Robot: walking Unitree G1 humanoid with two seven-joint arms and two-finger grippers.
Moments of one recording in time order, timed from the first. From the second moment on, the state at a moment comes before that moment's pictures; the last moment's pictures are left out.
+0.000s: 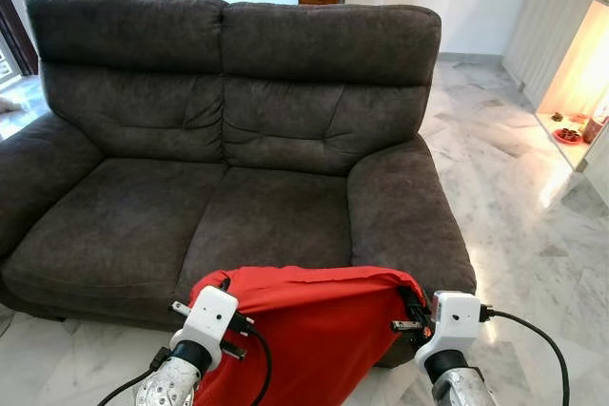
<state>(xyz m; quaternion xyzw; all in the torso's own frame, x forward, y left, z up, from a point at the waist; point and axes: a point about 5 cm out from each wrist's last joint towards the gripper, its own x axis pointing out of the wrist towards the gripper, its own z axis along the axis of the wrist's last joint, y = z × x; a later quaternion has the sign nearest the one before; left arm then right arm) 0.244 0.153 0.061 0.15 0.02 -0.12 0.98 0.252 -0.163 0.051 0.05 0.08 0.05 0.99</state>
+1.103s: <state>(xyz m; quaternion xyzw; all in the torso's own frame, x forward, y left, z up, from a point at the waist) 0.272 0.159 0.131 0.13 -0.09 -0.08 0.98 0.291 -0.150 0.140 0.04 -0.09 0.06 0.99</state>
